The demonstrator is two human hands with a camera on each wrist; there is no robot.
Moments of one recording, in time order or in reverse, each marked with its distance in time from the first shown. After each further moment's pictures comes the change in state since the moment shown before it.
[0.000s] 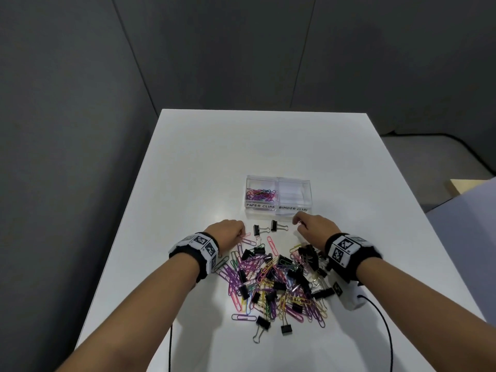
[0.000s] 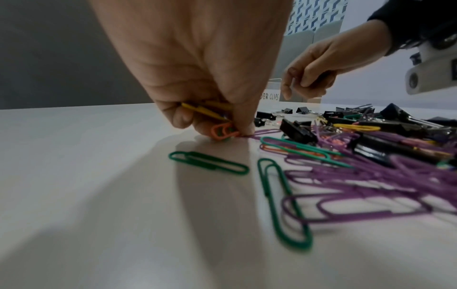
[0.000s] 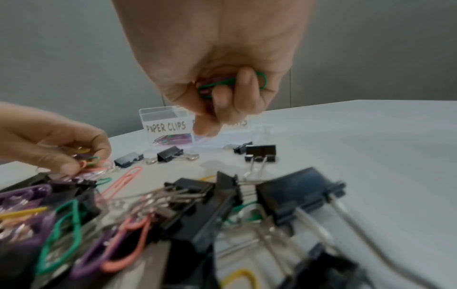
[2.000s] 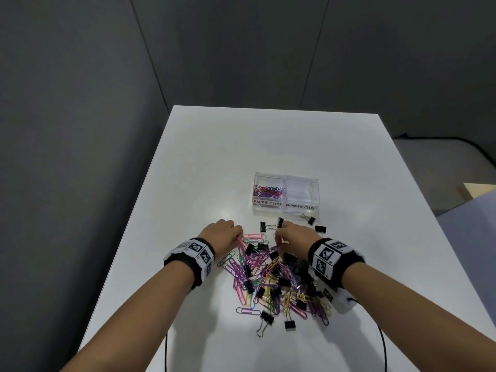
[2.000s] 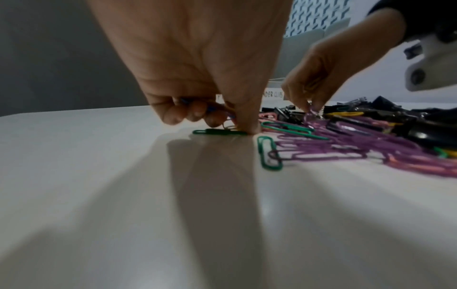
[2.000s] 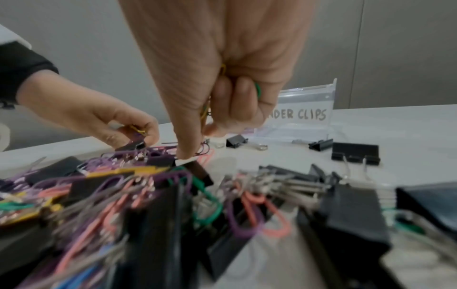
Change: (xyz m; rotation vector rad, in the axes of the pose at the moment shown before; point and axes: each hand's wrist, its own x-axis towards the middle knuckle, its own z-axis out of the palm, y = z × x) left_hand -0.025 -0.018 0.017 0.147 0.087 0.016; right_hand -0.003 -0.040 0.024 -0.157 -0.163 -0.286
